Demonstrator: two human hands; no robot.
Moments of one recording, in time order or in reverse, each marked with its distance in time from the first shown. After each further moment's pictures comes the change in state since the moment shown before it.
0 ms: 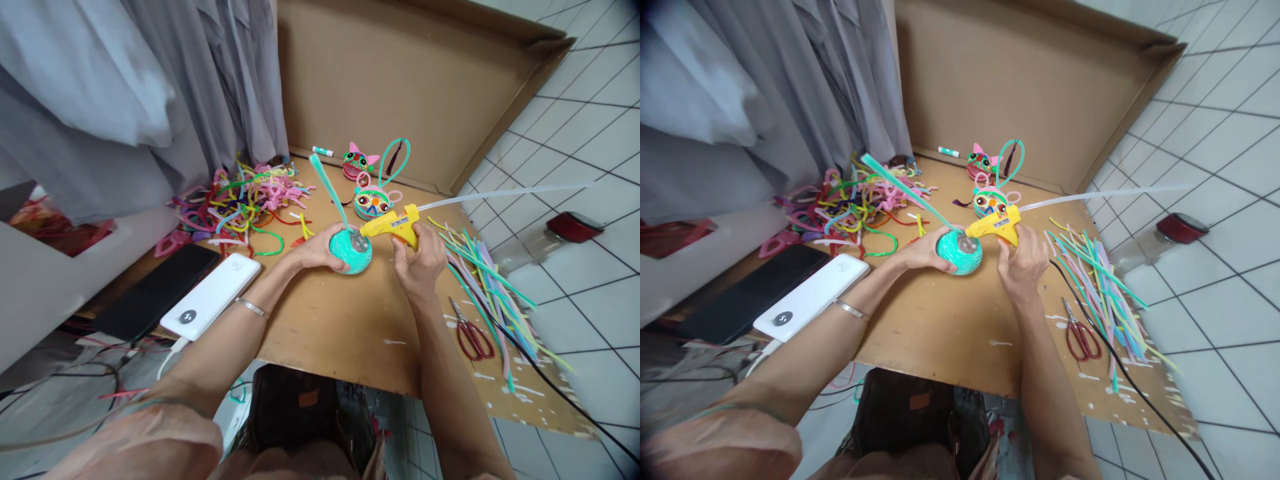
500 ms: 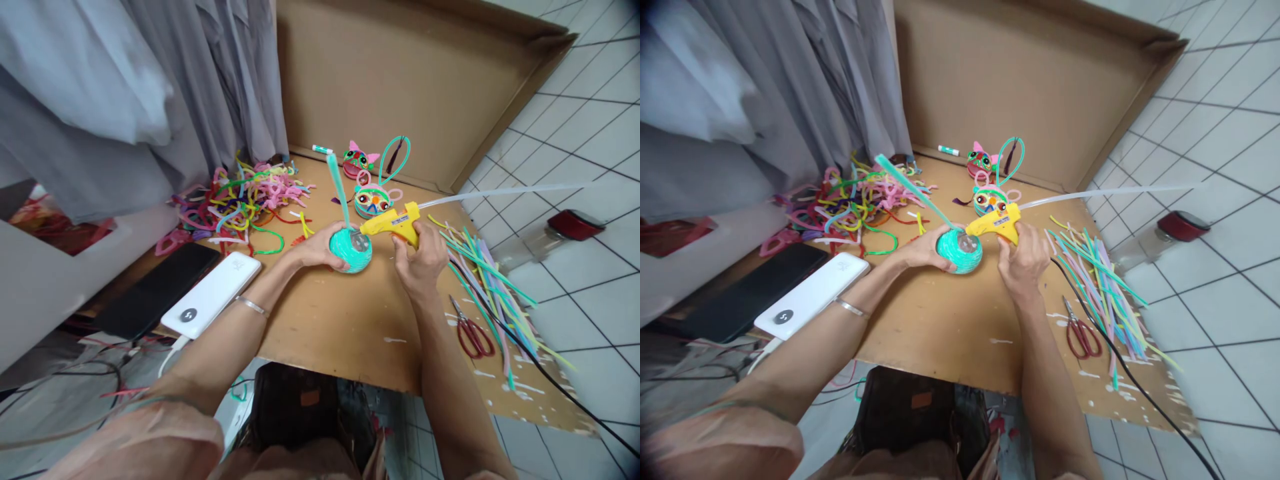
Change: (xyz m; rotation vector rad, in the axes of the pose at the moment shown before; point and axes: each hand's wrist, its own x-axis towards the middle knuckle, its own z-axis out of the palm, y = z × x) left_hand 0.000 0.001 -0.001 0.018 -0.001 0.015; right_hand 0.000 0.000 -0.001 0.005 -0.003 -0.011
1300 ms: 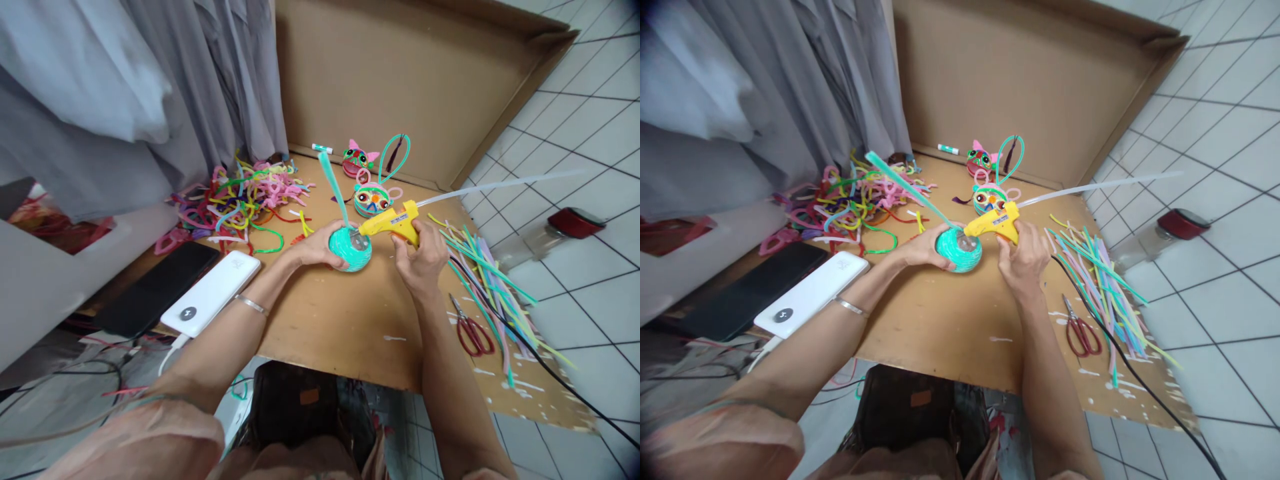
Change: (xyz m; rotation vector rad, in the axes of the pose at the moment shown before) left_hand 0.000 0.000 -0.001 0.010 -0.008 -0.010; right_hand 0.001 0.005 0.001 0.044 0.002 -0.036
